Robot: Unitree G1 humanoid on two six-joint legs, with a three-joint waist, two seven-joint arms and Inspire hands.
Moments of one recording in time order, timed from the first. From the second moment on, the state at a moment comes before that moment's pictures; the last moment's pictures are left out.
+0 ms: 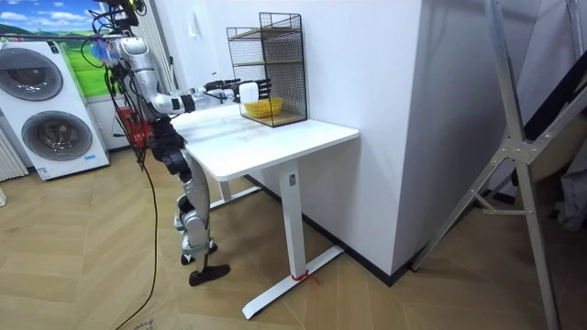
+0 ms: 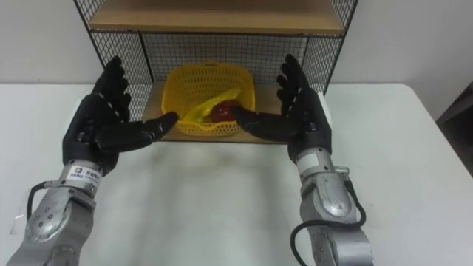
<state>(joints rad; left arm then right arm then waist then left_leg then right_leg) 0.16 0.13 -0.06 -0.11 -0.40 -0.04 0.01 0.05 -0.19 0.09 -0.04 0.33 -0.06 0.00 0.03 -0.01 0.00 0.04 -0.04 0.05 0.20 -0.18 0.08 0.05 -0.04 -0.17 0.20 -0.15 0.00</state>
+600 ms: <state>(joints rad) 0.42 0.18 -0.05 -0.19 -0.36 -0.16 -0.01 0.34 -0.22 0.03 -0.16 0.23 -0.13 0.13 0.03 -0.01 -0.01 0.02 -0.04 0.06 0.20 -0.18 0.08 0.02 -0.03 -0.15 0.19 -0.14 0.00</state>
